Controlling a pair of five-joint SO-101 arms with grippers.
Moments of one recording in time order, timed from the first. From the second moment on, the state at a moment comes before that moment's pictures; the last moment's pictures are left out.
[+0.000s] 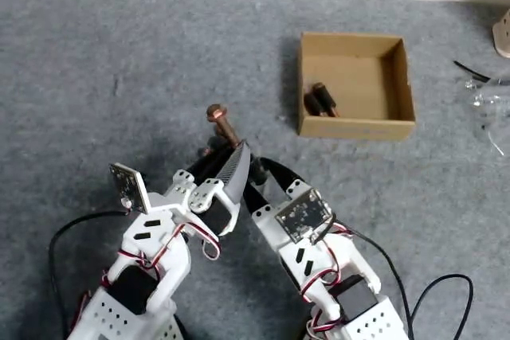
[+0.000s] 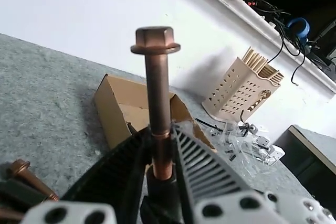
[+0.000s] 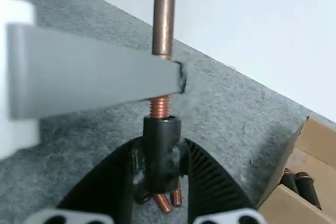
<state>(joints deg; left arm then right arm) 28.0 -103.6 96.0 16.0 37.9 -37.5 -104.4 95.7 24.2 15.1</state>
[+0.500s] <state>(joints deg) 28.3 -103.7 96.0 17.4 37.9 -37.0 -104.4 95.7 24.2 14.8</state>
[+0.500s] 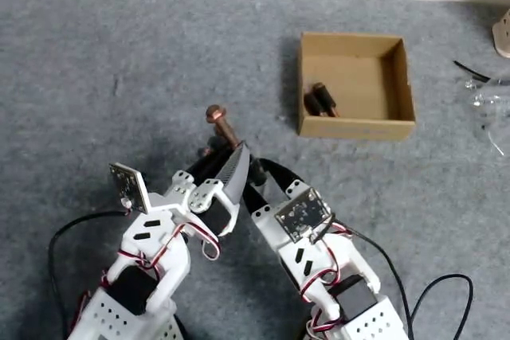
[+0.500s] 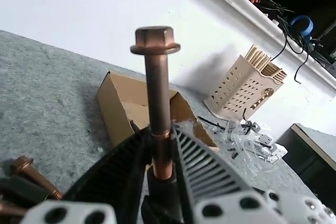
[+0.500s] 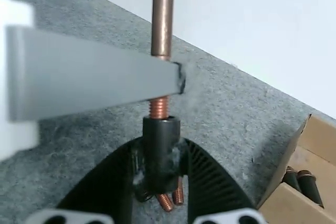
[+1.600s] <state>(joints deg) 30.7 -103.3 96.0 19.9 37.9 -36.9 -104.4 95.7 24.2 14.8</state>
